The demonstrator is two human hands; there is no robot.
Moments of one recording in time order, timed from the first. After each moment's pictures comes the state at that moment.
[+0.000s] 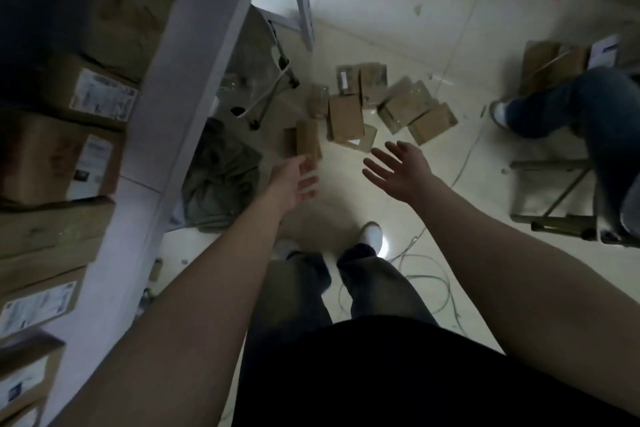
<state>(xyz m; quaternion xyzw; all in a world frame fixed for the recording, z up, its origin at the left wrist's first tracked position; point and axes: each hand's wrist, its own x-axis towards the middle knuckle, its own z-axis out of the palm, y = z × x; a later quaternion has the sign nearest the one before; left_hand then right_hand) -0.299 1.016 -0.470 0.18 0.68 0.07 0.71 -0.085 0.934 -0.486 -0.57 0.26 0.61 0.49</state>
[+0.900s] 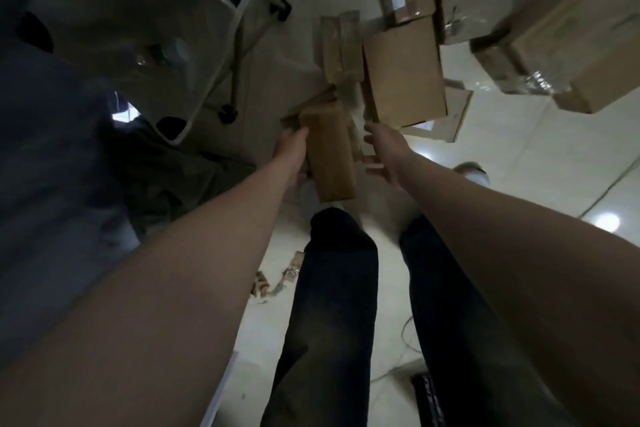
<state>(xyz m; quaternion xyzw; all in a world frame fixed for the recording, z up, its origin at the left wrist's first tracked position) -0.272 1.266 -1.016 0.24 0.75 -0.16 0.59 -0.111 1.180 -0.992 -0.67 0.16 0.69 0.22</state>
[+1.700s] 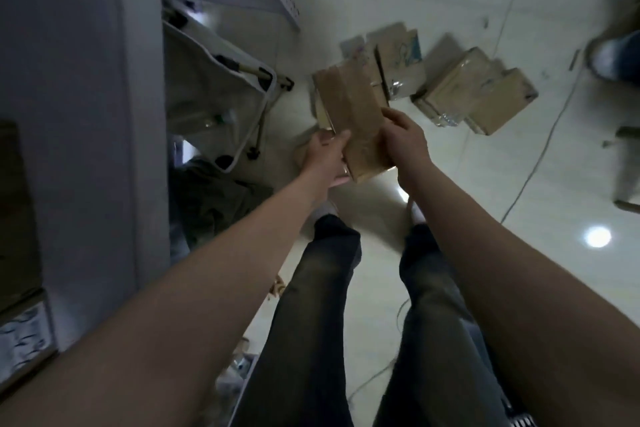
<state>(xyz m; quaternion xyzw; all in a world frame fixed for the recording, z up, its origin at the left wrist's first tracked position) -0.159 1.261 -0.720 0.30 0.68 -0.07 0.66 -0.038 1.188 -0.733 -0.75 0.08 0.53 0.38</state>
